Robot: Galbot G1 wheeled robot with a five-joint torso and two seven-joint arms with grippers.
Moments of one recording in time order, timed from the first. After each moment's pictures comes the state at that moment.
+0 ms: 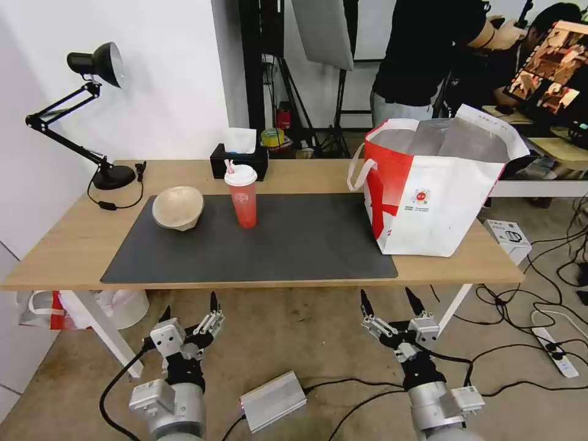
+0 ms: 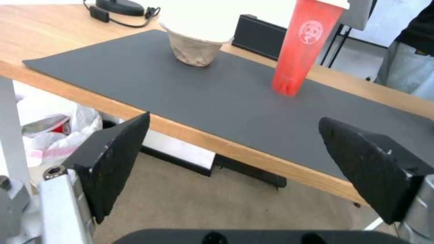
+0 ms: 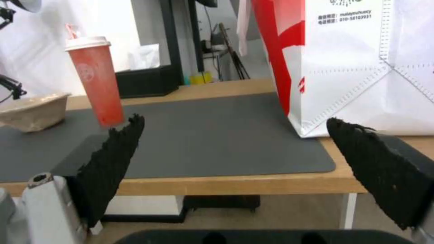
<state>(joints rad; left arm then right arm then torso) 1.77 -1.47 -0.35 -2.33 -0.22 0.06 -0.43 -1.63 0.93 0.17 2.18 0.38 0.30 0.45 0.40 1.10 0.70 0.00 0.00</state>
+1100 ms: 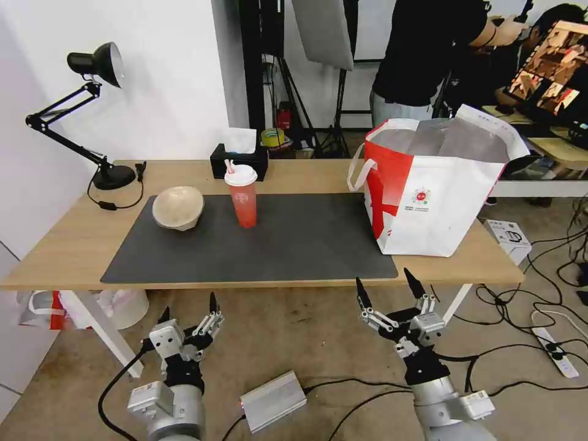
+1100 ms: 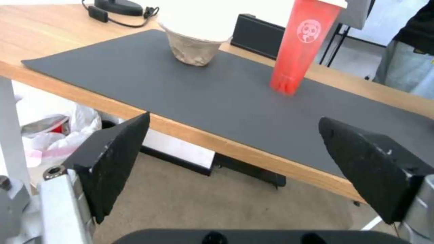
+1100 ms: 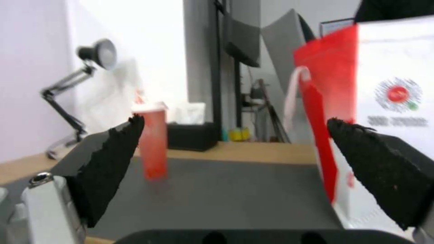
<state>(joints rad) 1.77 -1.47 -0.34 -2.33 -0.22 0.06 -0.43 -1.60 0.89 0.21 2.22 0.33 0.43 0.31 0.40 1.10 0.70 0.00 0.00</state>
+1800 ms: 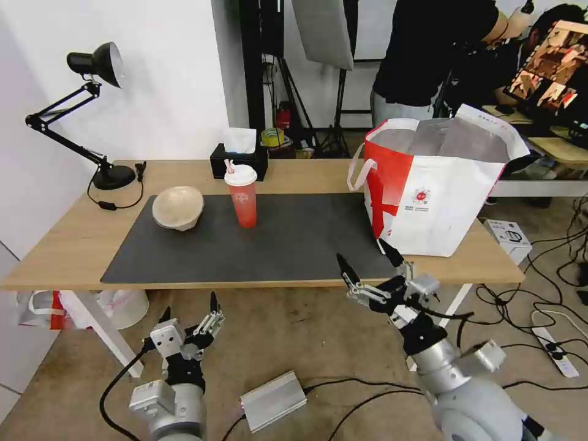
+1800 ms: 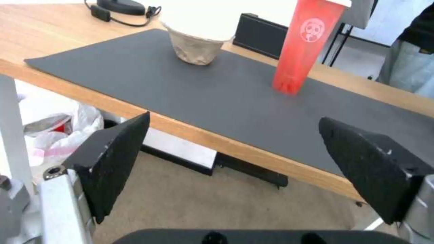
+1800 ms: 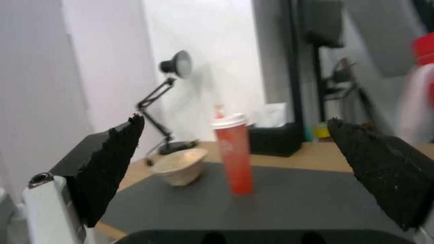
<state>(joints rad) 1.77 -1.48 -0.35 -2.33 -0.22 0.06 -0.43 -1.33 0.71 0.12 2.27 0.75 0.31 0.11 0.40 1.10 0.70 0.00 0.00</state>
